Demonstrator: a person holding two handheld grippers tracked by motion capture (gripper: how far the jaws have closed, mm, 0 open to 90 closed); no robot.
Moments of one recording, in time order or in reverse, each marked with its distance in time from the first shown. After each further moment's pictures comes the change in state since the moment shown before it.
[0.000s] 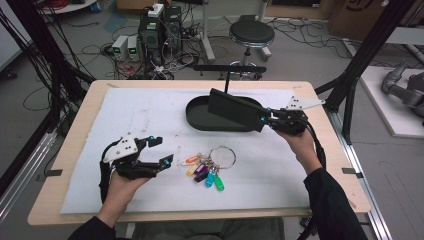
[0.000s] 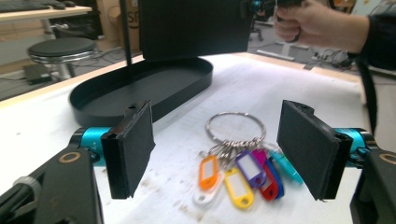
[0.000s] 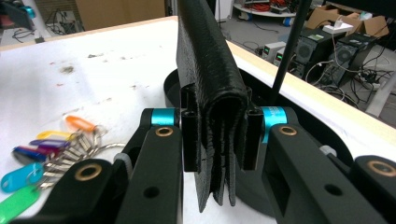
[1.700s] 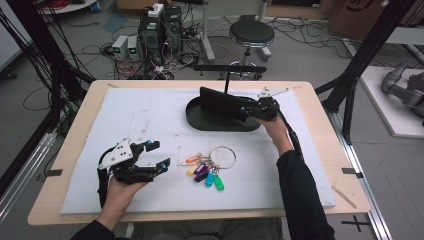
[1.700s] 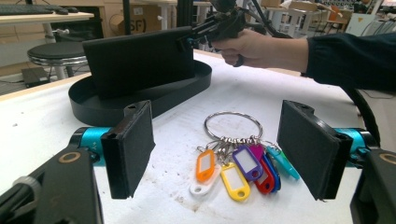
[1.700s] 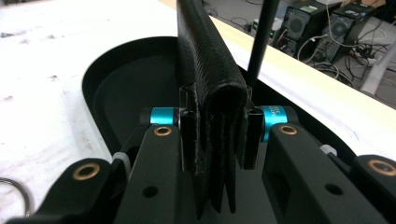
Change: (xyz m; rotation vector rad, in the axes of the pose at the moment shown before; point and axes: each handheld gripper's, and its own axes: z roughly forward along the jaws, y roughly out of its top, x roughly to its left) left arm 0.000 -0.016 -0.006 -0.050 -0.011 -0.040; right arm -0.053 -0.016 0.101 0.096 -0.051 0.029
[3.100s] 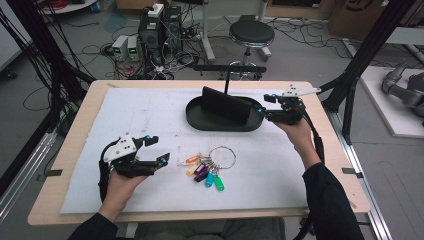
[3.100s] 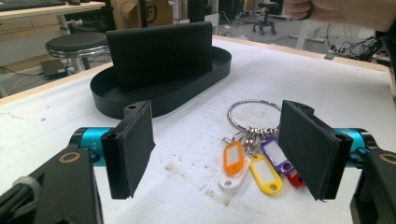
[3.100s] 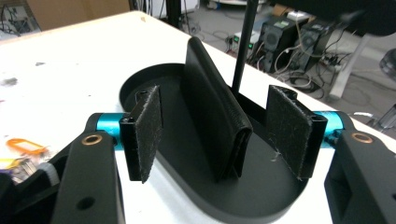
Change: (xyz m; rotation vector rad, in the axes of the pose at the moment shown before) left arm 0.014 0.005 0.008 0.071 0.049 0.046; right arm 0.030 0.024 -0.095 -0.056 -0.078 0.024
